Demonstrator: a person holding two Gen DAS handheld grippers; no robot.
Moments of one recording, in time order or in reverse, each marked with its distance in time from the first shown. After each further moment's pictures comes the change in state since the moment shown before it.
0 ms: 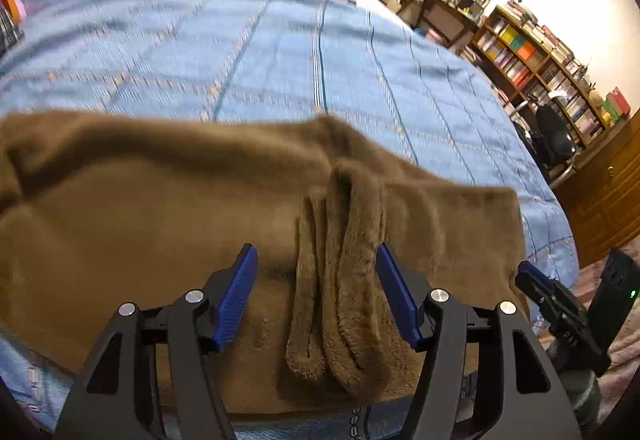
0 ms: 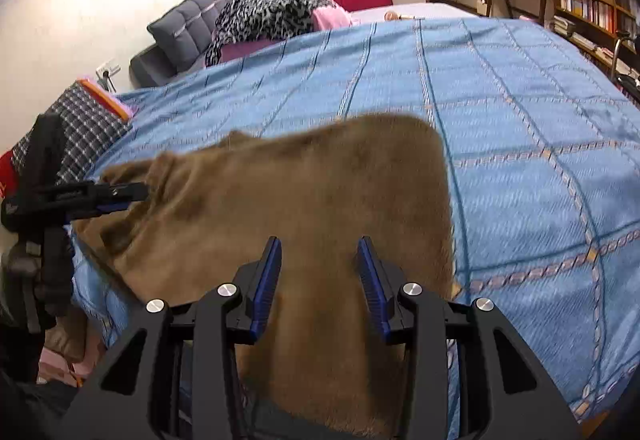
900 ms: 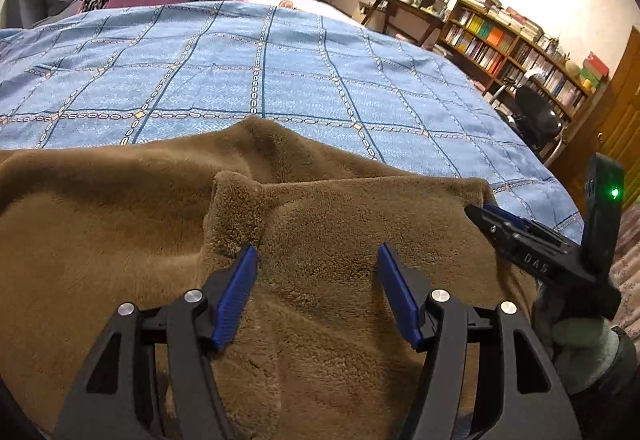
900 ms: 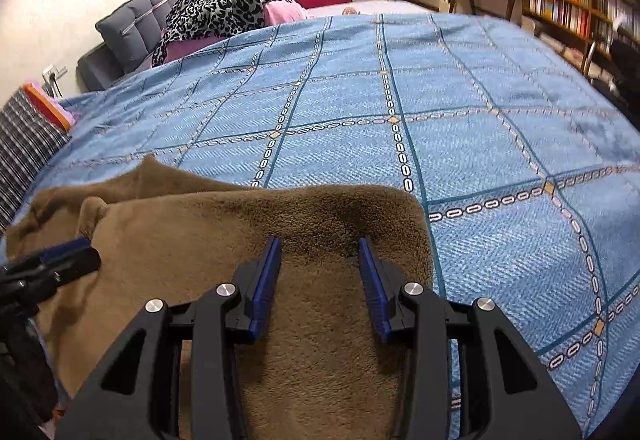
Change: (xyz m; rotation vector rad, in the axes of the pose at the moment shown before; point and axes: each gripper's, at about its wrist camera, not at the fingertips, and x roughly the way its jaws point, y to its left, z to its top) left arm 0.066 -0.046 -0.017 0.139 -0.079 -0.056; right arm 0.086 -0.021 0.031 -0.021 0.013 -0.200
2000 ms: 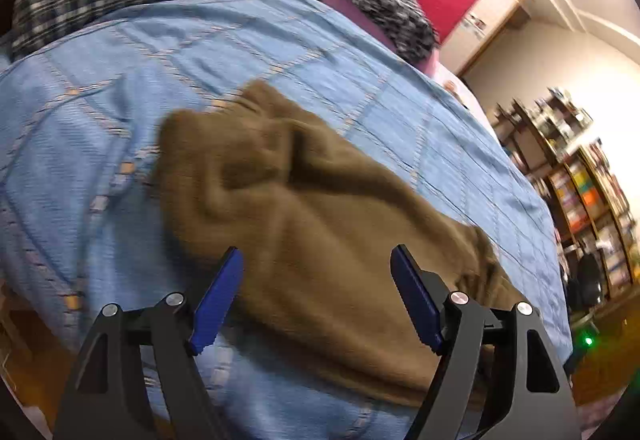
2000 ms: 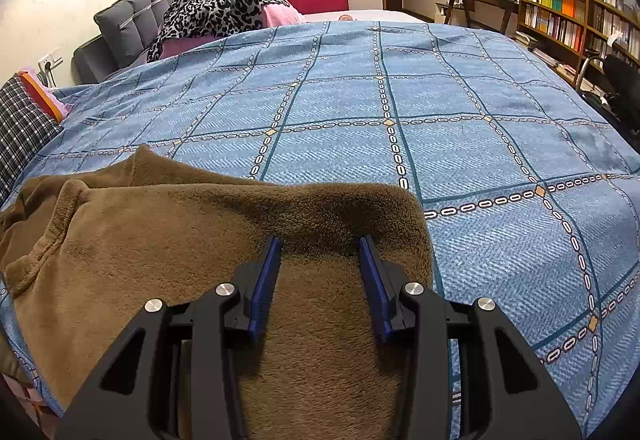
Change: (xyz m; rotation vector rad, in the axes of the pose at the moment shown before) left arm -0.177 0.205 -0.048 -0.581 -0.153 0.286; right arm 0.001 0.001 -0.004 -0.002 -0.005 -0.025
